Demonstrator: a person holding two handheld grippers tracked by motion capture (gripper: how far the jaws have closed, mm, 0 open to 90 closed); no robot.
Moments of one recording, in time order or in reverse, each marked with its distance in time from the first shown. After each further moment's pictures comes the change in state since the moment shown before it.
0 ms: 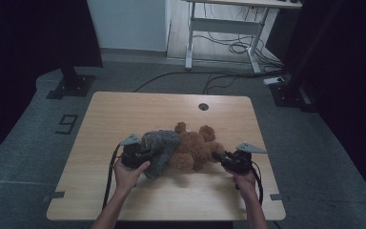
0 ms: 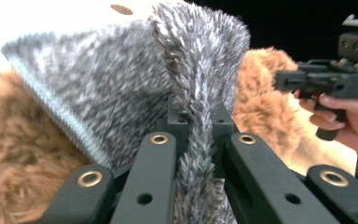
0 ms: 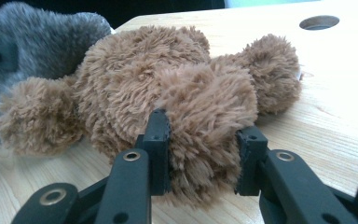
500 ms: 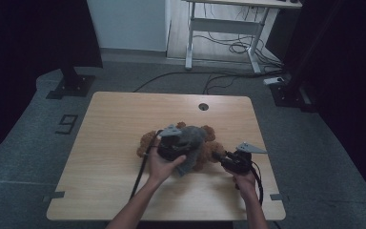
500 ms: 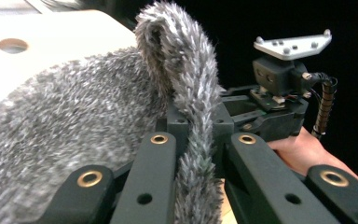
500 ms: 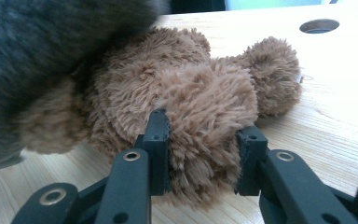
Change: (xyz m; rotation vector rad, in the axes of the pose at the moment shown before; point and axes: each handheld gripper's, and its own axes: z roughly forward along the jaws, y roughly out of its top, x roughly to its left) left arm -0.093 0.048 0.090 0.069 -0.163 0.132; right arm 0.000 0.000 0.000 -0.005 0.001 -0.009
